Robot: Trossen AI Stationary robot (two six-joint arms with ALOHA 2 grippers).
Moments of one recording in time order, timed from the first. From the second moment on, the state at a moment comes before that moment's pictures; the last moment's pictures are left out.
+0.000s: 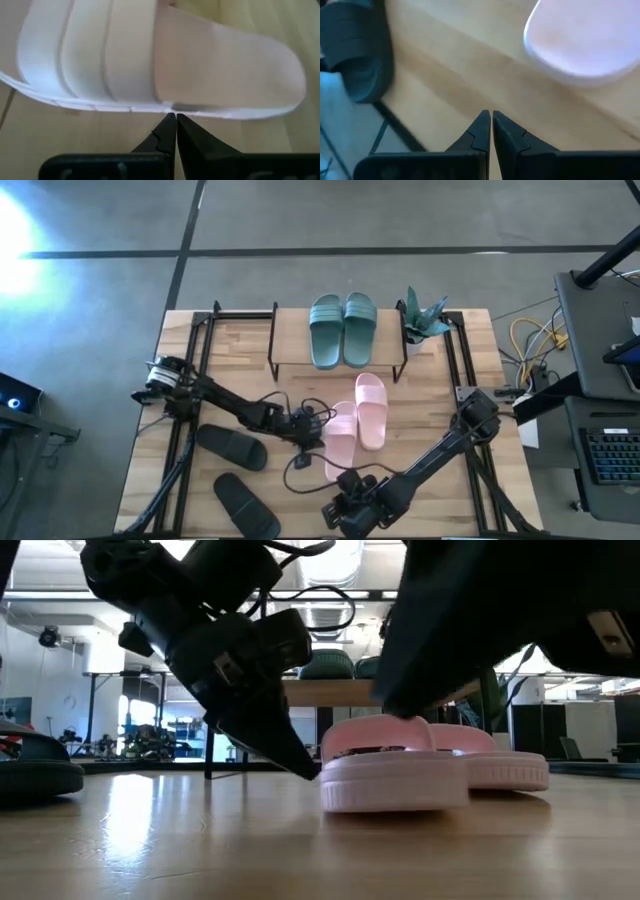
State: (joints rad) left arm -0.23 1.82 0.86 0.26 0.00 -0.33; right arm 0.68 2.17 1.65 -0.58 0.43 1.68
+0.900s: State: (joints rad) left arm -0.20 1.79 0.86 0.17 -0.04 -0.23; right arm 0.57 2.14 1.63 -1.15 0.58 1.98
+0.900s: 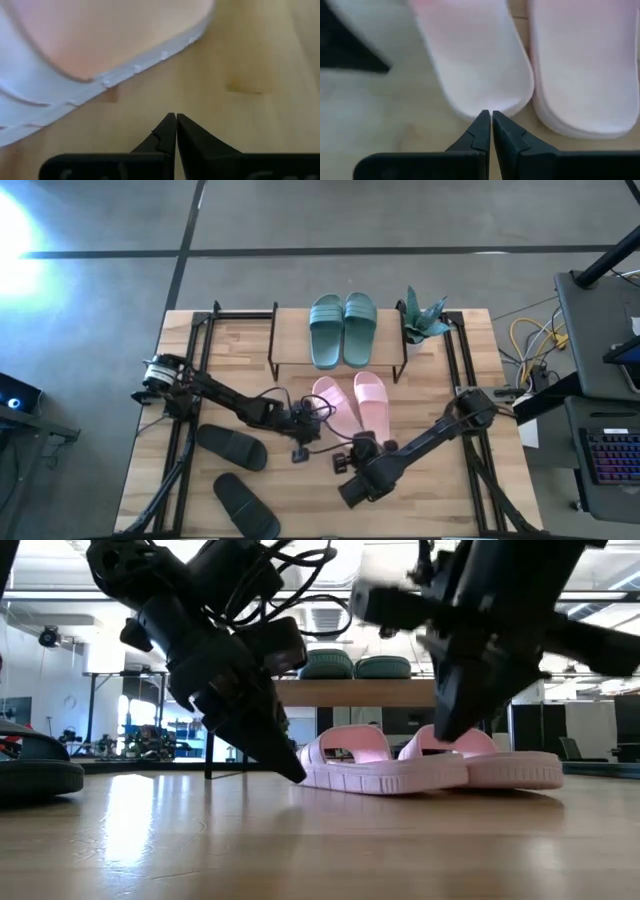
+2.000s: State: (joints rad) left arm -0.01 1.82 0.96 0.10 -0.03 -0.15; right arm 0.76 2.02 1.62 -1.39 0.25 2.19
